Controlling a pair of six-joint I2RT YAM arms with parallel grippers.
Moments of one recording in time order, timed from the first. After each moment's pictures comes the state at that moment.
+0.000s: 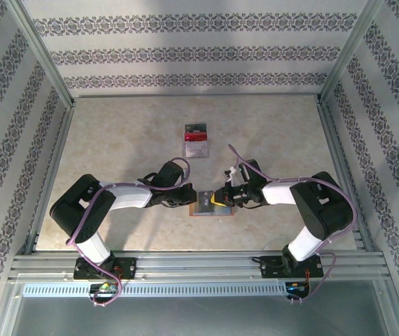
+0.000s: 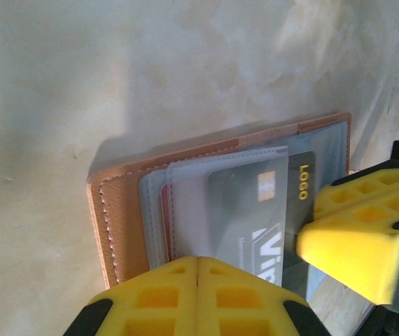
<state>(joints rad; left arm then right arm) -0.65 1.68 0.72 0.05 0.40 -0.84 0.43 1.62 0.56 0.11 -0.80 0.71</state>
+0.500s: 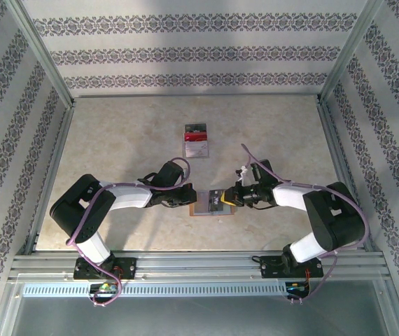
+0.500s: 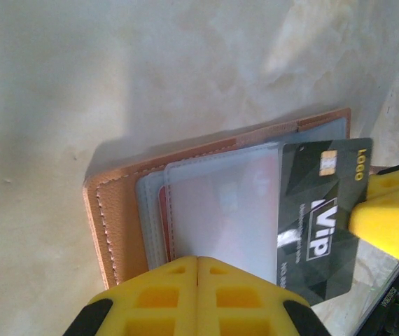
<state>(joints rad) -0.65 1.68 0.72 0.05 0.40 -0.84 0.31 1.50 0.52 -0.04 -0.79 0.63</state>
